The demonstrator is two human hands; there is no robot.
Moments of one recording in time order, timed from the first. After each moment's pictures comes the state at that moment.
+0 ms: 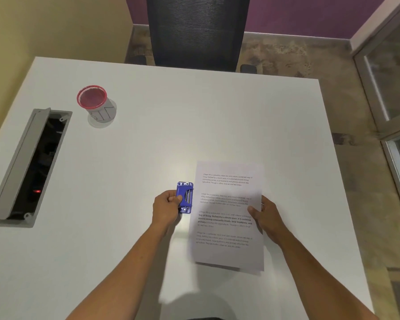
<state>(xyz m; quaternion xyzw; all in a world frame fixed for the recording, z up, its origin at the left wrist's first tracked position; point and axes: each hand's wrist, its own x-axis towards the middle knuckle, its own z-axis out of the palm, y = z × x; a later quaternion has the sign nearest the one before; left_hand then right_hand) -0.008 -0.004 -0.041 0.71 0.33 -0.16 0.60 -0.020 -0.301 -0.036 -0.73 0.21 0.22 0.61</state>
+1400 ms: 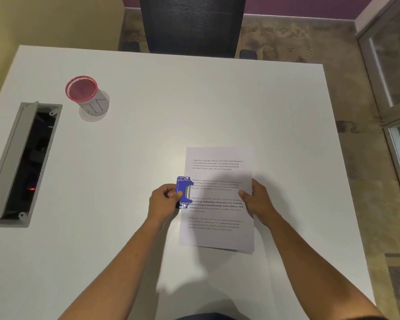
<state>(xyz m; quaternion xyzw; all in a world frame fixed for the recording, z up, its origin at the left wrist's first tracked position) -0.002 0.003 -0.045 0.75 0.29 -0.16 0.58 0.010 -0.276 -0.054 -0.74 0.20 0.22 0.60</state>
